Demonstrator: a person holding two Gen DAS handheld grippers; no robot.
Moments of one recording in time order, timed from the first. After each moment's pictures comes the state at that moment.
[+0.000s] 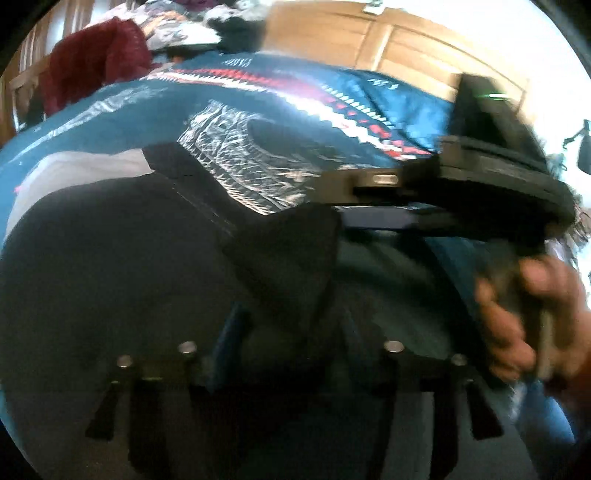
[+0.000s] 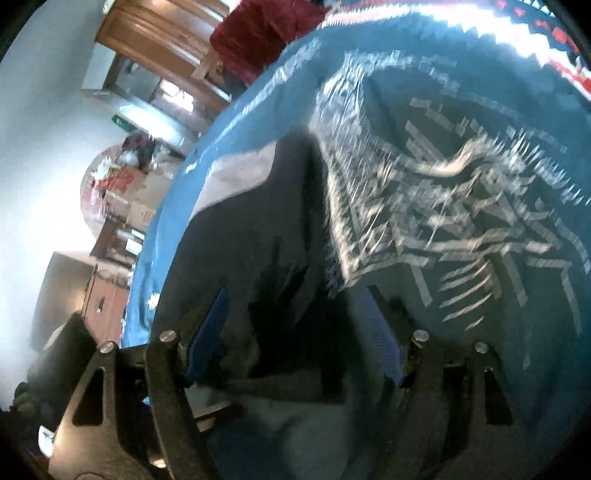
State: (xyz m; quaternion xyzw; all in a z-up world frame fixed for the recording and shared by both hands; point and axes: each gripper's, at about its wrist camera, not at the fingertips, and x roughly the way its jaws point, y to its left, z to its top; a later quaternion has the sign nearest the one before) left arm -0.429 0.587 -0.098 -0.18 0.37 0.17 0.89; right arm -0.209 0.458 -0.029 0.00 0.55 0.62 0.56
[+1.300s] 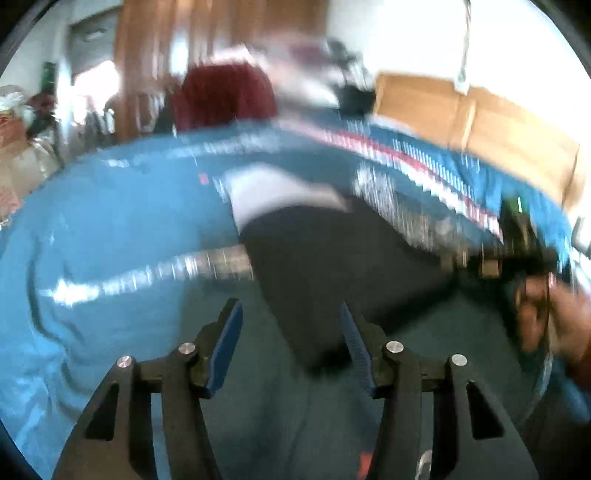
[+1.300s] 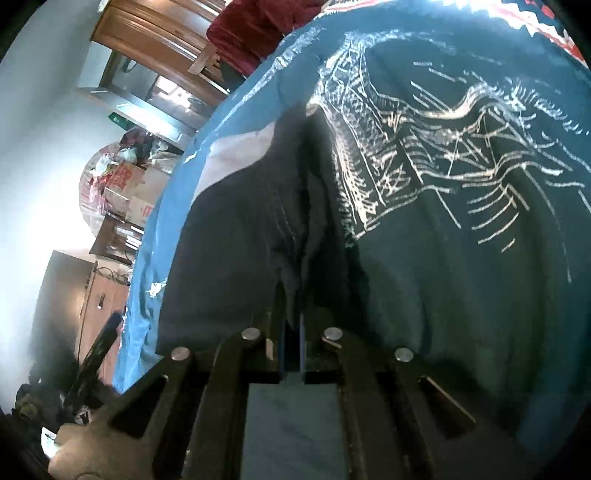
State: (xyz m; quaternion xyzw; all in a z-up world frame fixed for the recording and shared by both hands) left arm -0.631 0.619 -0.050 -0.18 0.26 0.38 0.87; right arm -0.233 0.444 -0.039 0.01 0.55 0.62 0.56
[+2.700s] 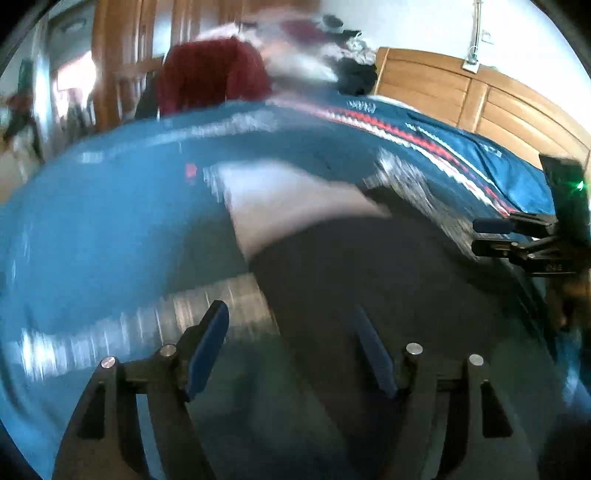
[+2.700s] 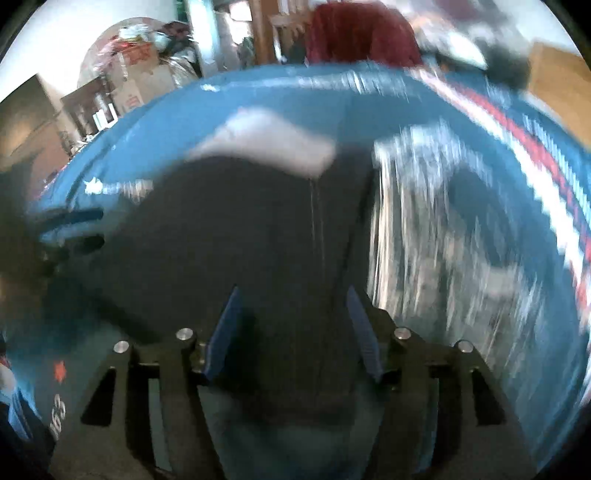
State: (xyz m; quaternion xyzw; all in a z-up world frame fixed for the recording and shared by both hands) left arm -0.597 0.689 -0.112 -0.20 0.35 0.34 0.85; right arm -0.292 0.483 -0.034 -0.26 0.34 0.67 0.60
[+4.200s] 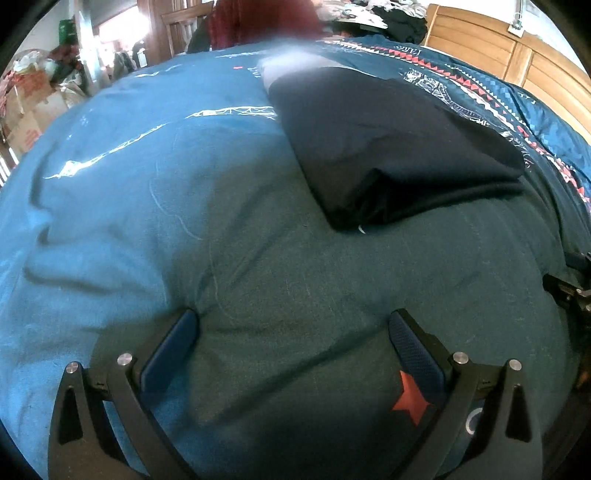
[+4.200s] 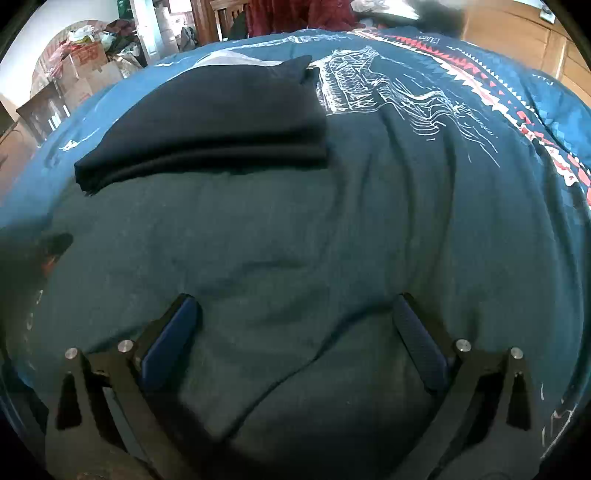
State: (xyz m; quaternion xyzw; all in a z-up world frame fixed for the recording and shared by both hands) left arm -0.628 0.576 -0.167 -0.24 0.40 0.44 0.77; right arm -0.319 0.362 -0.077 -0.26 0.37 0.58 0.67
